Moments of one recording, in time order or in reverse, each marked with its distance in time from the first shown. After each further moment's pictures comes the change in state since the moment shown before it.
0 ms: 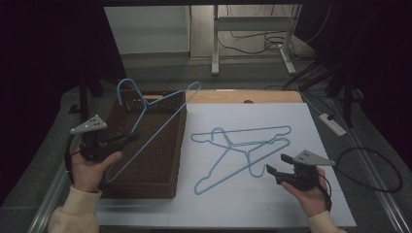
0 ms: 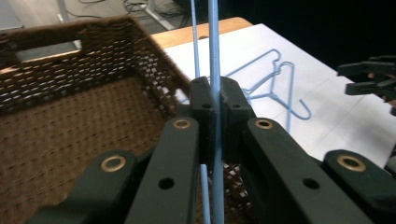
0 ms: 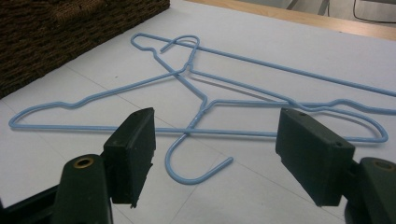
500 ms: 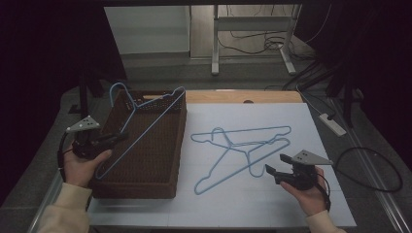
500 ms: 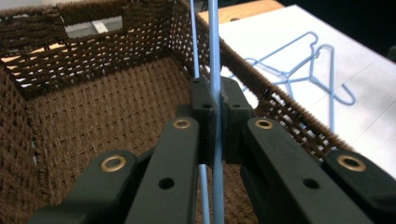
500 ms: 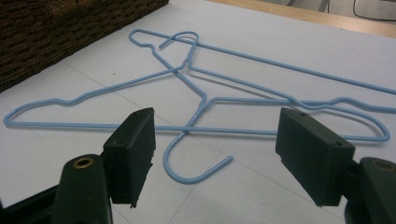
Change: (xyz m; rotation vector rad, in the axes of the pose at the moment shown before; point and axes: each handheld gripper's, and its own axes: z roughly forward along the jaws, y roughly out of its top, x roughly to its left) left arm 0.041 -0.017 0.007 0.061 0.058 0.014; right arm 0.000 0.000 0.003 0.010 -0.004 -0.005
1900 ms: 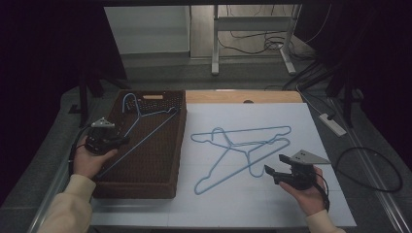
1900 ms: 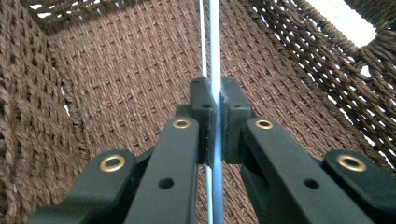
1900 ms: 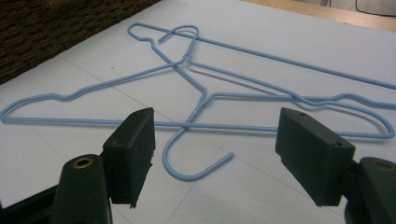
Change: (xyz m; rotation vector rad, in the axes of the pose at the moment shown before) left arm 0.037 -0.015 0.050 0.251 0.118 -0.002; right arm 0.000 -0.001 0.004 0.021 0.000 -0.004
